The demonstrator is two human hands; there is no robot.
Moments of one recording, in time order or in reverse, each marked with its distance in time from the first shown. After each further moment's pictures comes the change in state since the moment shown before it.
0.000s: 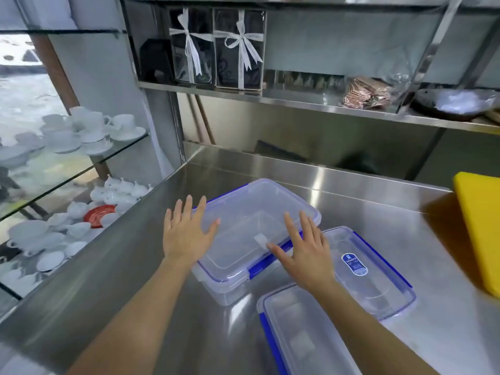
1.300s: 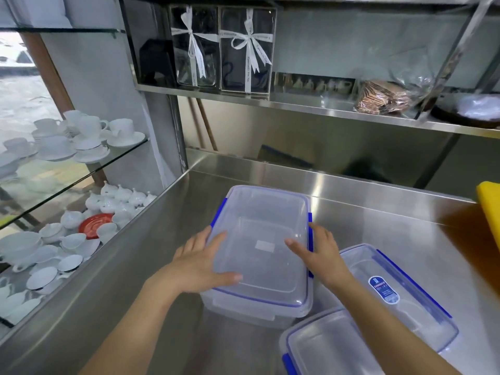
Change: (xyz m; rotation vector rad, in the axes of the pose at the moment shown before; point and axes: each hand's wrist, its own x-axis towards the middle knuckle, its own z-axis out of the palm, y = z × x) left_hand 0.005 -0.015 -0.029 -0.119 -0.606 0.183; right_hand 0.051 -0.008 -0.002 0.562 -0.075 0.238
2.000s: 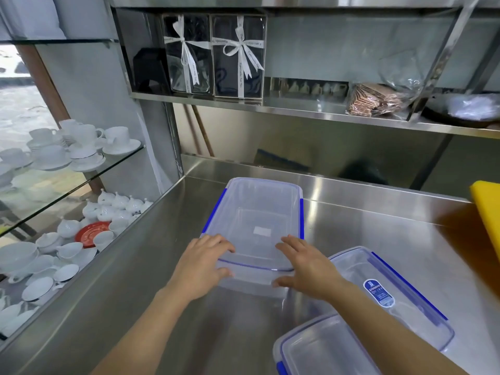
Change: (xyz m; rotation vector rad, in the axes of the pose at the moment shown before) left_hand 0.026 0.004 0.020 0.068 0.482 0.369; right_hand 0.009 0.008 0.002 -0.718 -0.308 -0.412
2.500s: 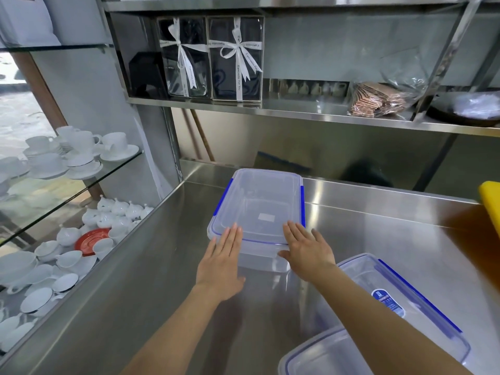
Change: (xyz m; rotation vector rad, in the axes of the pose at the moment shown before) left_hand 0.036 -0.001 0.051 0.333 -0.159 -0.142; right_hand 0.052 0.019 0.005 -0.236 -0.052 0.195
